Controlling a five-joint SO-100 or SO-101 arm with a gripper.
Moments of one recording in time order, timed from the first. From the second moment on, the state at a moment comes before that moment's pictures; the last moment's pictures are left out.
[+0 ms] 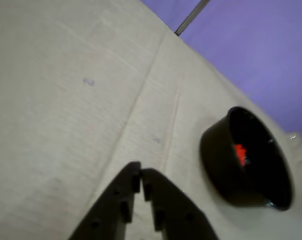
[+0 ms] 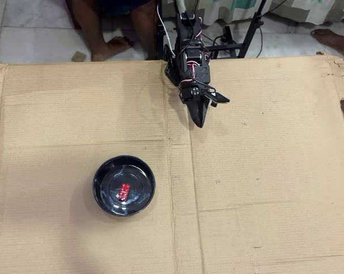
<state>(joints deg) -0.8 188.8 184.6 27.7 43.2</state>
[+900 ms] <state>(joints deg) -0.2 195.2 185.0 46.2 8.1</state>
